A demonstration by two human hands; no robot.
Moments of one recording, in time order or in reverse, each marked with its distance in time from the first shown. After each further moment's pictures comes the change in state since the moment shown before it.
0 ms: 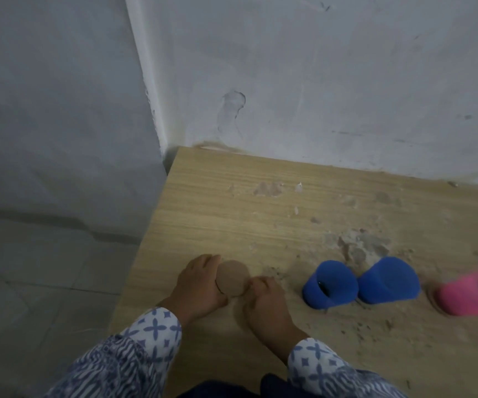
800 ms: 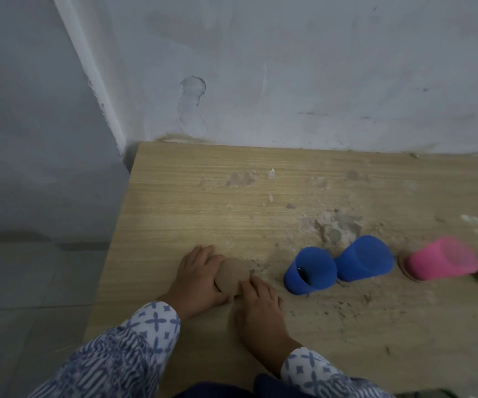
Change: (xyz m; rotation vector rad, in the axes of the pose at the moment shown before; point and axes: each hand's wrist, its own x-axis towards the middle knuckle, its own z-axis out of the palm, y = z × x) left_hand 0.031 0.014 0.017 0.102 -0.045 0.224; right_hand -0.022 0.012 0.001 -0.085 -0.016 0.156
